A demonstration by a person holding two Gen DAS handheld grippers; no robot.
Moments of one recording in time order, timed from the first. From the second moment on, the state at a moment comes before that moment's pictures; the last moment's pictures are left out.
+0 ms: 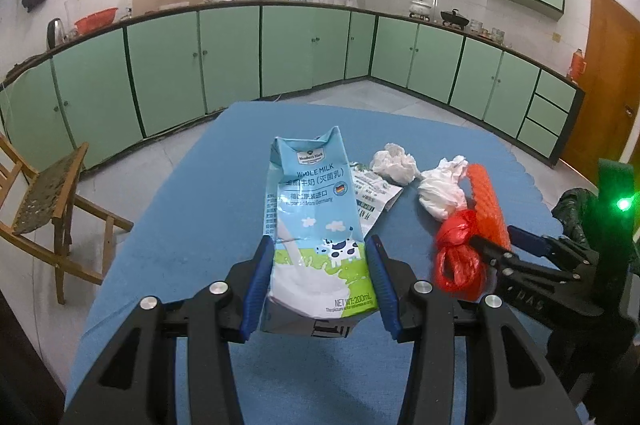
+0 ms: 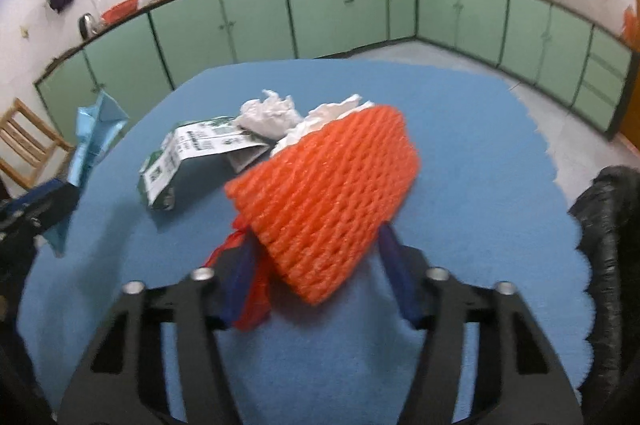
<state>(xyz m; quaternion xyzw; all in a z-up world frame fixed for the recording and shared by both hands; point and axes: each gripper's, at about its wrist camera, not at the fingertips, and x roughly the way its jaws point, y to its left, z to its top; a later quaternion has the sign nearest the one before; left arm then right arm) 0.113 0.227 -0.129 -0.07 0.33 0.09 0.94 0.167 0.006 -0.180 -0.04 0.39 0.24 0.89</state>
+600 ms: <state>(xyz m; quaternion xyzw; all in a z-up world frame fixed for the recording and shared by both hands) 0.105 0.210 -0.125 -0.06 0.33 0.06 0.94 0.132 -0.016 -0.147 -0.03 0.38 0.27 0.89</state>
